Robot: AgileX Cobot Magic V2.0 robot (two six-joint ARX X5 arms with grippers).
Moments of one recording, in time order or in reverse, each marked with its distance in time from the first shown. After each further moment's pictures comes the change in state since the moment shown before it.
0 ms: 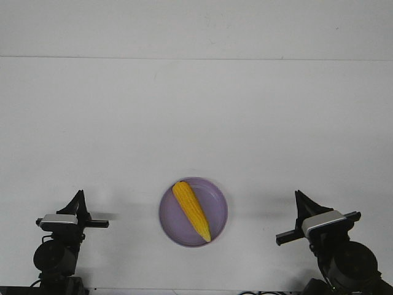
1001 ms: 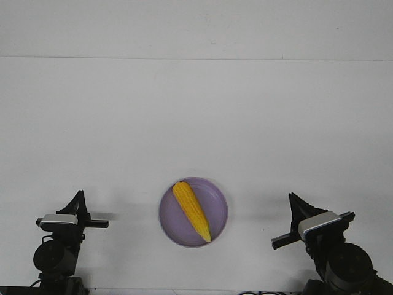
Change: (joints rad) left arm 0.000 0.000 0.000 0.002 -0.001 0.000; right arm 0.167 0.029 0.029 -0.051 0.086 0.070
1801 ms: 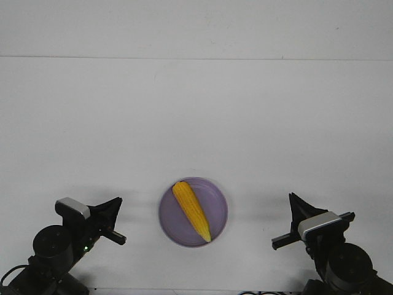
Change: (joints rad) left arm -0.501 0.367 0.518 -0.410 0.045 -0.367; right arm 0.000 0.000 0.000 0.000 0.000 0.000
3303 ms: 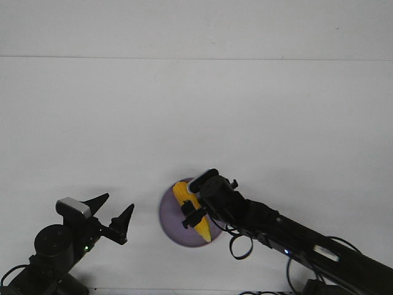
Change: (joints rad) left arm 0.000 0.006 0.000 -0.013 -0.001 -0.011; right arm 0.004 0.931 0.244 0.227 -0.482 0.154
